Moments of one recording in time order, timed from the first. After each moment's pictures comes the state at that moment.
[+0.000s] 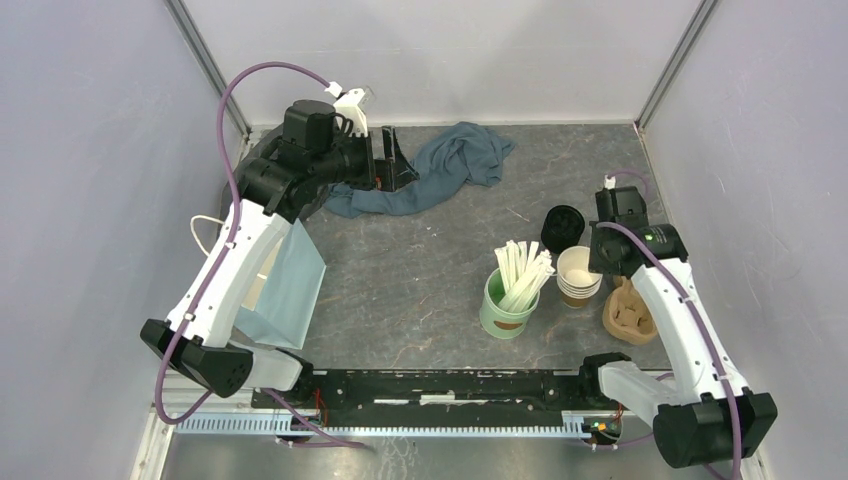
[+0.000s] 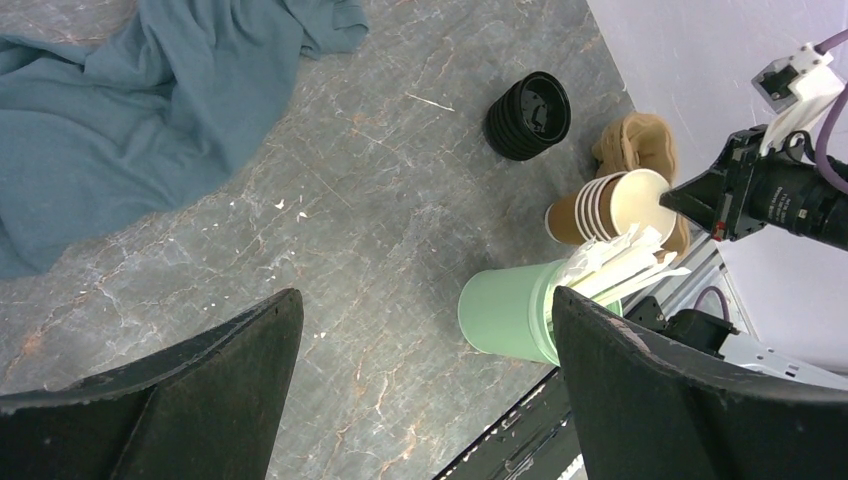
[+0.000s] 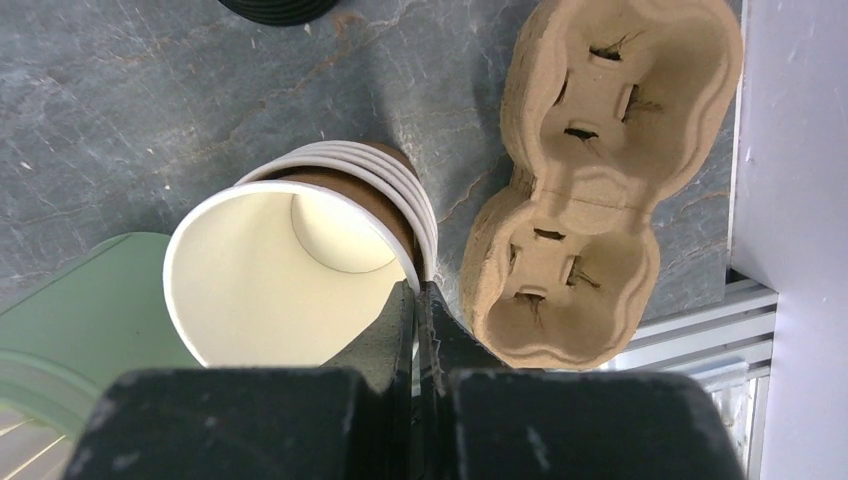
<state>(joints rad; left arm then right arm) -0.45 1.37 1.64 -0.78 0.32 -0.34 0.13 1.04 1.04 -1.08 0.28 0.24</state>
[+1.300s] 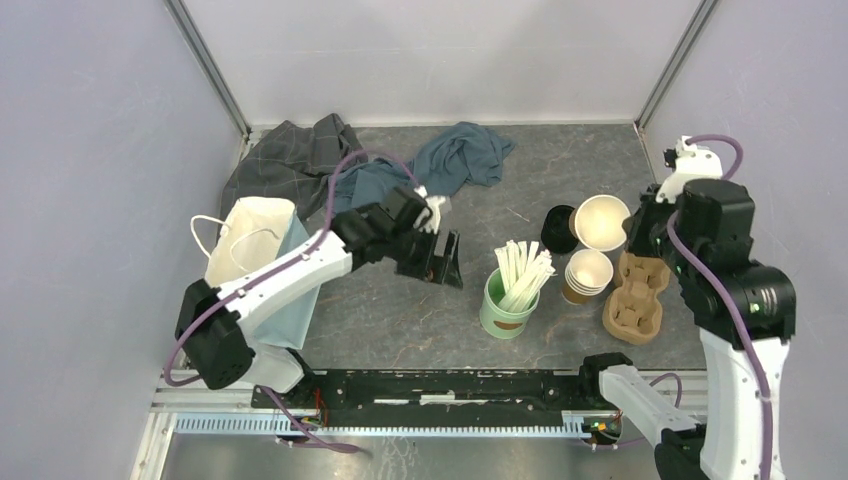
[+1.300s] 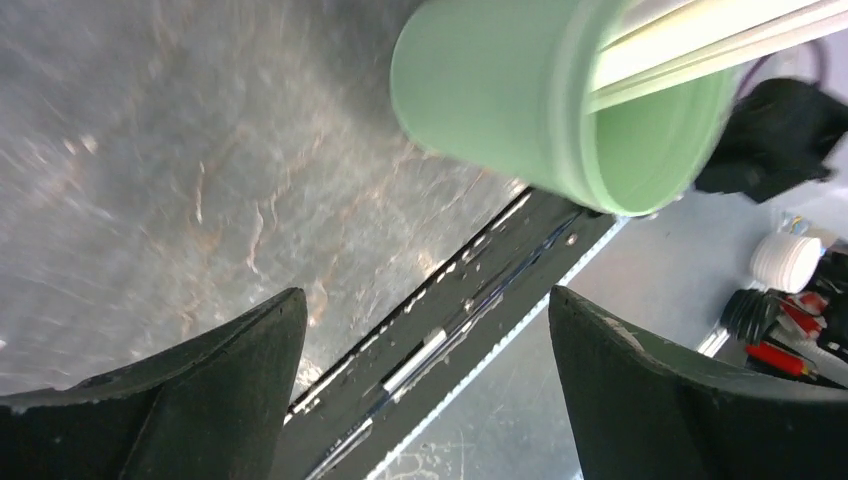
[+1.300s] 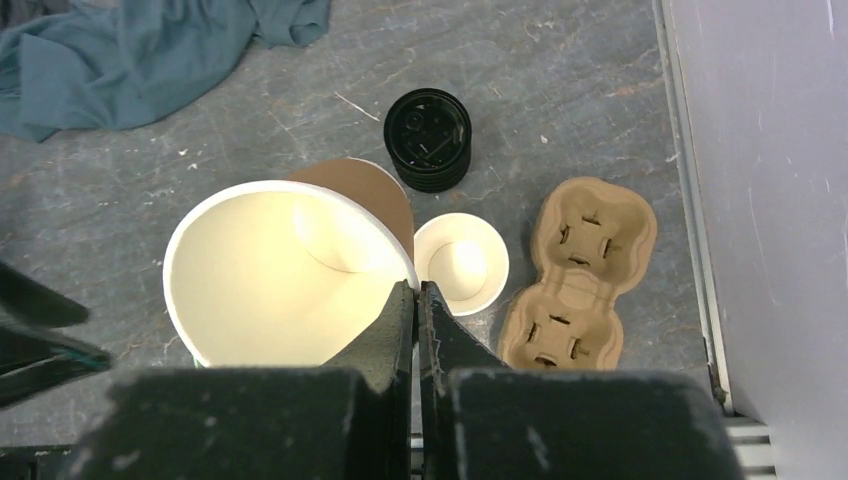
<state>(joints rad) -0.78 1.41 1.24 -0.70 0.35 -0.48 0.13 0.91 1.60 -1.24 0.14 0.18</state>
